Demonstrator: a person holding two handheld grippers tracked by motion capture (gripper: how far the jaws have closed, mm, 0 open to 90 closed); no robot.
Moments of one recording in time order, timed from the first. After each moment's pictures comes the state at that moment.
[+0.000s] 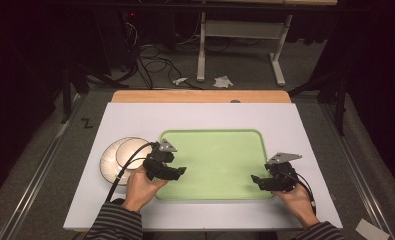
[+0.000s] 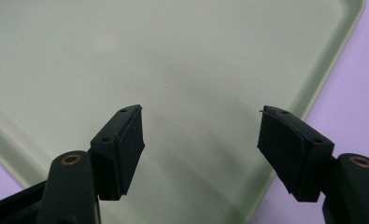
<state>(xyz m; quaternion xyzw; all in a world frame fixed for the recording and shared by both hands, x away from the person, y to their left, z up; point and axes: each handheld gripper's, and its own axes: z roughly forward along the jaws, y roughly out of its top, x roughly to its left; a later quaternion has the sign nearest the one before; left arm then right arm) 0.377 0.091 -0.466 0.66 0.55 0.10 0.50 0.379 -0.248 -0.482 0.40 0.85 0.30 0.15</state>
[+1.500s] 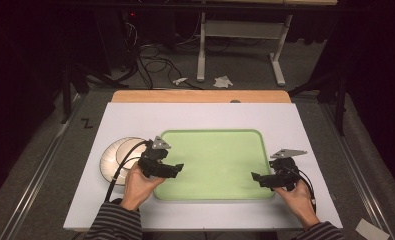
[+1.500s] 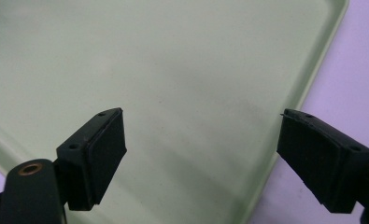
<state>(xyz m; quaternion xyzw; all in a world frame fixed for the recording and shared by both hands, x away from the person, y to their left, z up) 0.379 0.103 -0.459 0.62 0.57 0.11 0.53 0.385 -0.253 -0.475 0.44 0.83 0.32 0.13</state>
